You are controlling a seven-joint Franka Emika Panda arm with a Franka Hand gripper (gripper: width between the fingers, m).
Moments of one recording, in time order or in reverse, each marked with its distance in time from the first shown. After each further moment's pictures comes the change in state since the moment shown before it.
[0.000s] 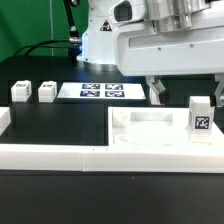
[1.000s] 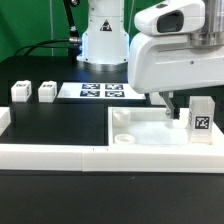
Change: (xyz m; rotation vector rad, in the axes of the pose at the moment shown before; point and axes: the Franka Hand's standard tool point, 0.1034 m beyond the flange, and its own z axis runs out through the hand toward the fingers) arm -0.022 -0.004 0.026 -0.150 -0.018 -0.777
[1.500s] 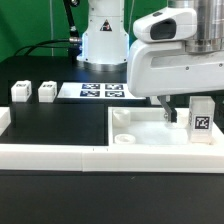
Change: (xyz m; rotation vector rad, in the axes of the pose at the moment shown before) arm -0.009 -0.001 0.008 0.010 0.005 0.079
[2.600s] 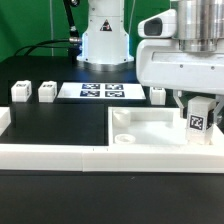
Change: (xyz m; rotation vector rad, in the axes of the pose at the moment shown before) arm -0.001 -0.004 0.003 0.027 0.068 0.921
